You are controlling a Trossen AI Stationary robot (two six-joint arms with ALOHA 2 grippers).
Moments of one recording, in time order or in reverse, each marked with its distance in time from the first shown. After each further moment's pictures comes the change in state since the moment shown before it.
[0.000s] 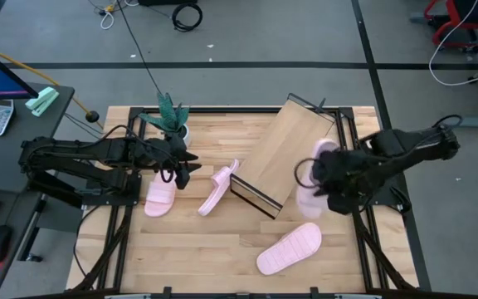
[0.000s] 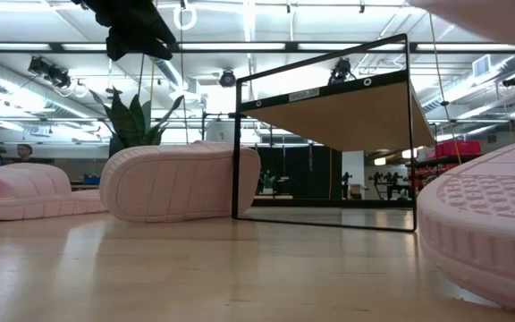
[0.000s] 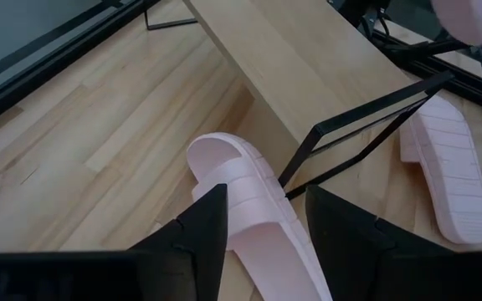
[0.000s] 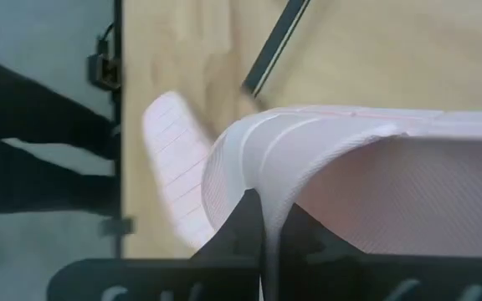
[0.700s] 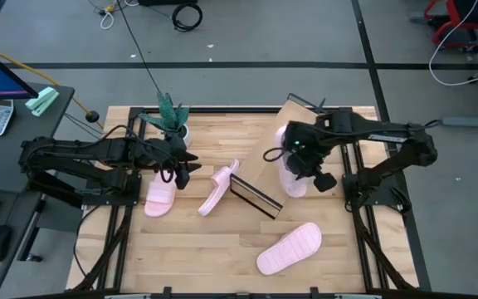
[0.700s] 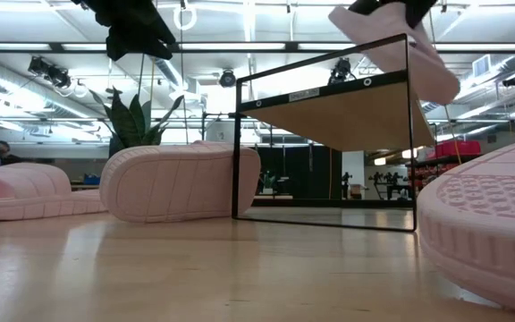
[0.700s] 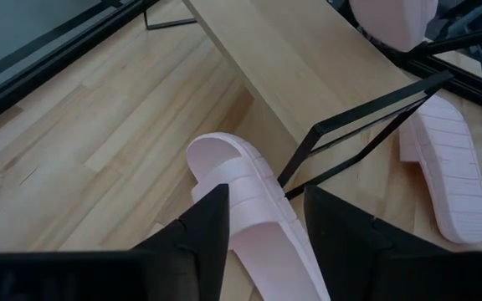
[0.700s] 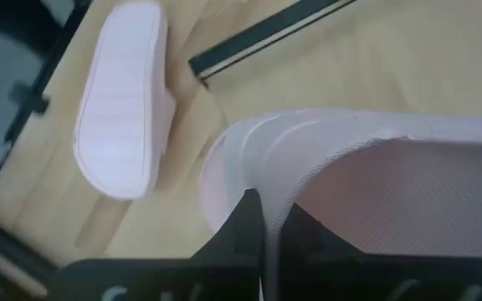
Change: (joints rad) left arm -0.001 0.000 0.000 0.000 0.000 0.000; right arm -0.346 0.283 0.143 -0.138 -0.228 -0.969
